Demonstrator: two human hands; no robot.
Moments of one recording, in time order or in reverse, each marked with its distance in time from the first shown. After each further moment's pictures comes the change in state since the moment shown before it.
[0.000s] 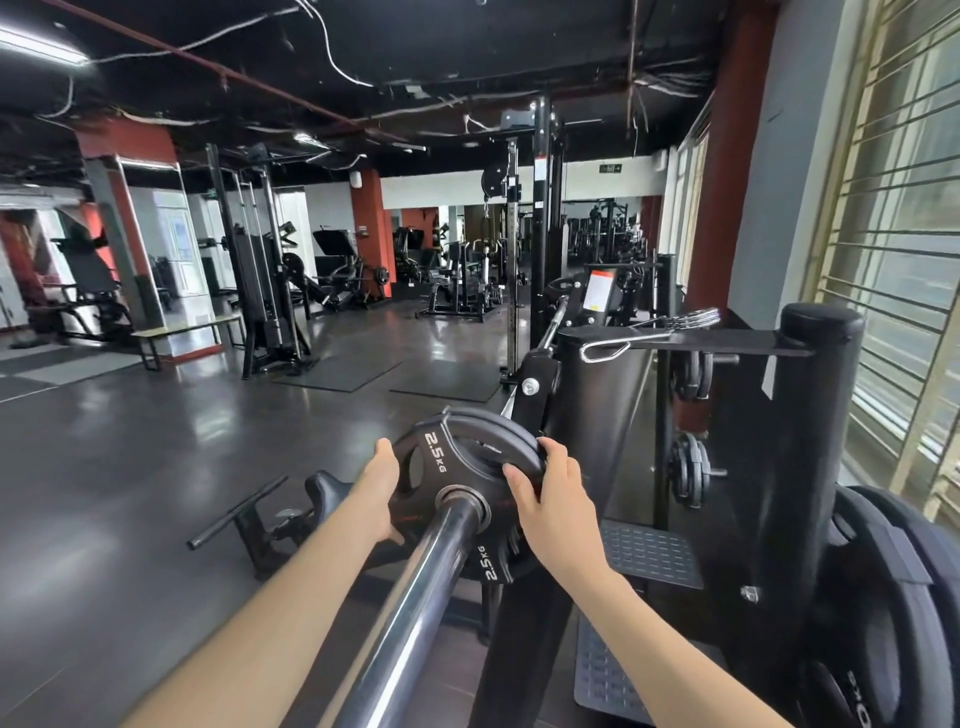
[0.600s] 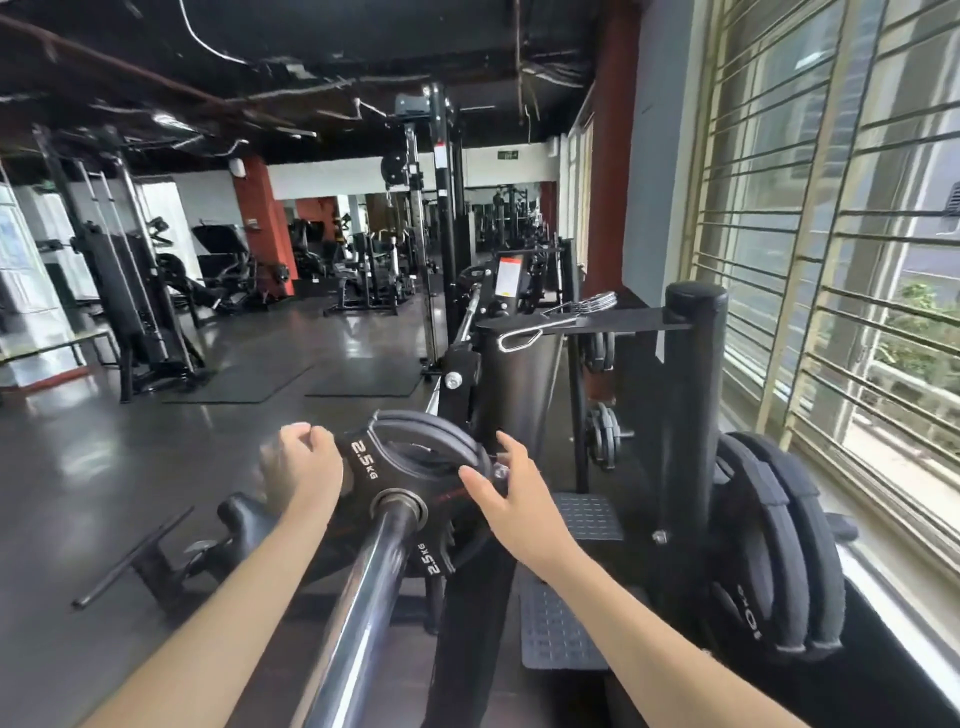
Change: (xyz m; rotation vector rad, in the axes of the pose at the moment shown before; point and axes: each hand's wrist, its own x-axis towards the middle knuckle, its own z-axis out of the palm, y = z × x) left_hand -0.048 0.017 0.000 0.447 0.375 0.583; right_hand -0.022 -0.006 -0.034 0.173 -0.082 0.164
